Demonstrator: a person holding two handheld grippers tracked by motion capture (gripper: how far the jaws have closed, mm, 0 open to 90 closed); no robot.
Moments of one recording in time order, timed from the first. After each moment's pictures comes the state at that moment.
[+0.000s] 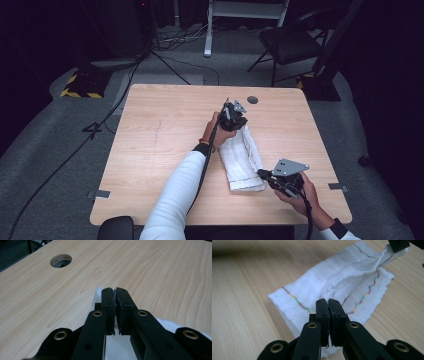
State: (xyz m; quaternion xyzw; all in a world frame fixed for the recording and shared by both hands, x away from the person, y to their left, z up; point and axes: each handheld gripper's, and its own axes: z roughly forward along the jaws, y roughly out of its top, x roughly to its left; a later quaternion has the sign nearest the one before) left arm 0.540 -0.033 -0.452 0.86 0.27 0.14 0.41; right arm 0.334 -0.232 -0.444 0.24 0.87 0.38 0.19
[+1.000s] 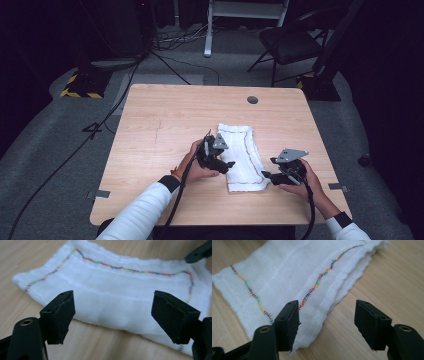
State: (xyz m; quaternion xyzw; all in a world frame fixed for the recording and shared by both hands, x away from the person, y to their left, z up) left arm 0.411 0.031 -0.462 0.89 0.22 0.10 0.38; right arm 0.381 -0.258 -0.467 0.28 0.89 0.33 0.17
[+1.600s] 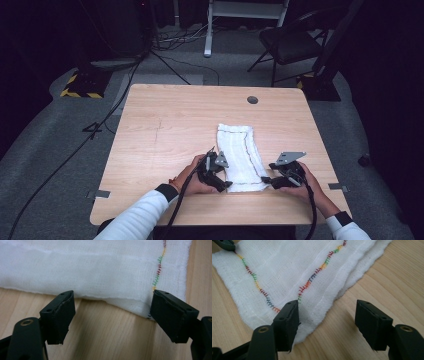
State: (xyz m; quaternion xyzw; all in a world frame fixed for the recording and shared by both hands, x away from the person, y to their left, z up) left arm 0.391 0.034 -0.493 0.92 0.18 0.04 0.33; right arm 0.385 -0.265 -0.487 0.28 0.90 0.32 0.11
